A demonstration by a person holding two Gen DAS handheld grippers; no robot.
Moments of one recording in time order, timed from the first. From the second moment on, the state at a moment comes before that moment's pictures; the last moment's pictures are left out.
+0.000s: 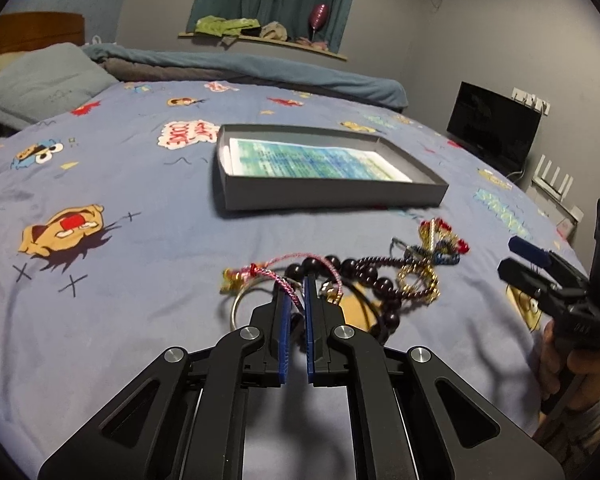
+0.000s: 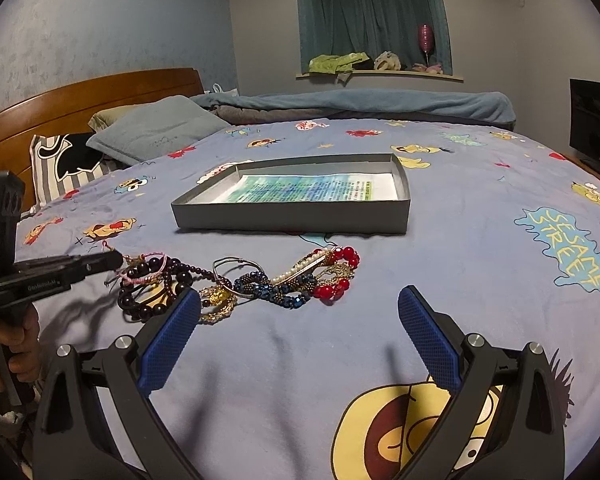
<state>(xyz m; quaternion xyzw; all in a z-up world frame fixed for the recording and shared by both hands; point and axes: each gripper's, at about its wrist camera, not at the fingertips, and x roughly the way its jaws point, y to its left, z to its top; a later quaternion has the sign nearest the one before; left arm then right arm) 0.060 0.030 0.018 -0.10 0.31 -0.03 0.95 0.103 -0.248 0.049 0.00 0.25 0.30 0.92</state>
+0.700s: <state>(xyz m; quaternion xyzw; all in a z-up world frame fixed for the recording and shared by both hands) 0.067 0.028 0.055 -0.05 0.22 -0.04 0.97 0.131 -0.250 0.045 0.00 0.28 0.30 0.91</state>
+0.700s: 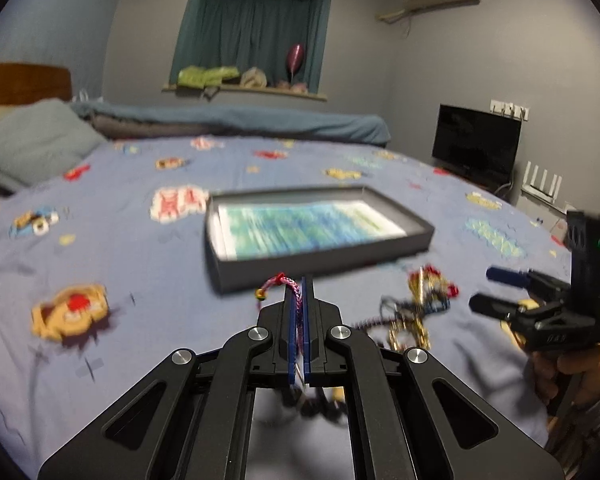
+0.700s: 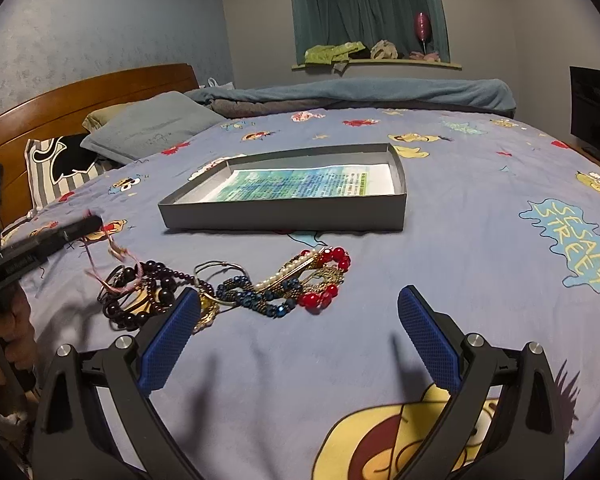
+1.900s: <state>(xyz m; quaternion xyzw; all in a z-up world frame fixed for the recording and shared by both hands) 0.095 0.052 0.080 -0.08 0.17 -0.05 0.98 0.174 -0.255 0.103 0.01 0.23 0.30 0.93</state>
